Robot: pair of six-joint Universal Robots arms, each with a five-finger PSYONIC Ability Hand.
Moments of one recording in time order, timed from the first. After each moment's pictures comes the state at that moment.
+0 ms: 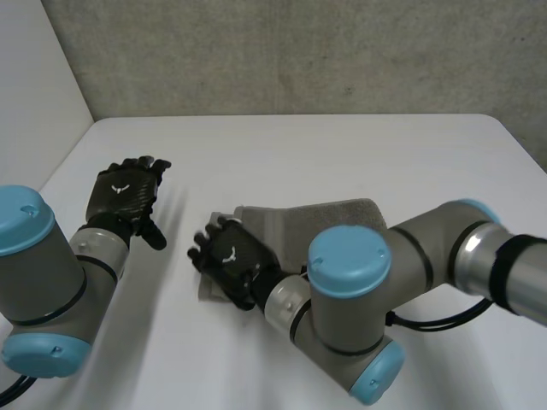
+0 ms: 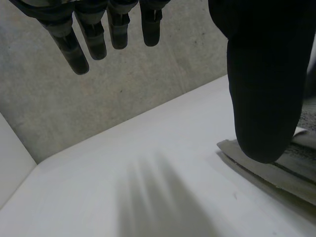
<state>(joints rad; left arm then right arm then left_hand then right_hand) 4.36 -1.86 -1.80 3.54 -1.63 3.27 2.40 -0.86 1.30 -0.24 1.30 2.57 0.18 0.17 0.17 0.17 0.03 0.22 0.25 0.24 0.25 0.08</state>
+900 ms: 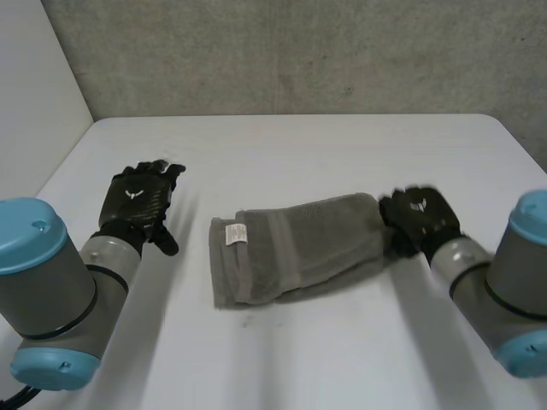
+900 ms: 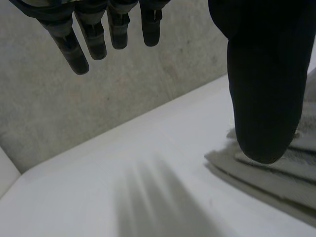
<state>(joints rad) 4.31 -1.85 -1.82 3.56 -1.63 3.27 1.88 -1.18 1.74 -0.36 1.37 2.76 0.18 0.17 0.17 0.17 0.03 0.92 1.17 1.18 1.19 0.97</state>
